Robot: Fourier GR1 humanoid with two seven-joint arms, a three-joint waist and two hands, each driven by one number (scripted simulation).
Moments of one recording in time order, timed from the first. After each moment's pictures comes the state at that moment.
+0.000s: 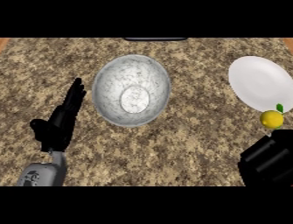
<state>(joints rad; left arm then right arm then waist) -0.13 0.08 -0.06 -1.53 -0.03 0.09 0.07 -0.27 -0.67 0.21 -2.02 -0.28 0.71 -0.44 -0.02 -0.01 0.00</state>
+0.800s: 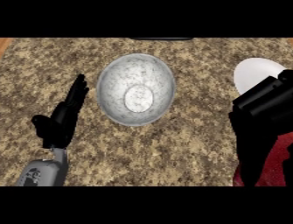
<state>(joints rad) -0.16 0.07 -0.07 -1.55 -0.04 0.08 0.10 -0.67 -0.64 0.18 -1.95 -0.54 0.59 -0.01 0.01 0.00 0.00</state>
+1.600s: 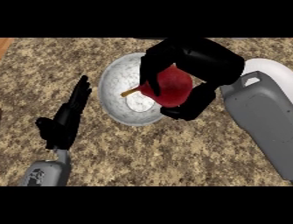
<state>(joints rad) -0.15 0.05 -0.07 -1.53 -0.05 0.07 0.08 -0.90 -0.33 0.36 -1.41 0.22 0.38 -0.32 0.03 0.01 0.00</state>
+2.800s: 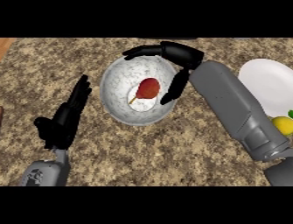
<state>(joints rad) -0.15 0.06 -0.07 -1.55 -0.05 0.06 0.09 -1.13 -0.15 0.29 -0.52 0.34 0.40 -0.78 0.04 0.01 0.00</state>
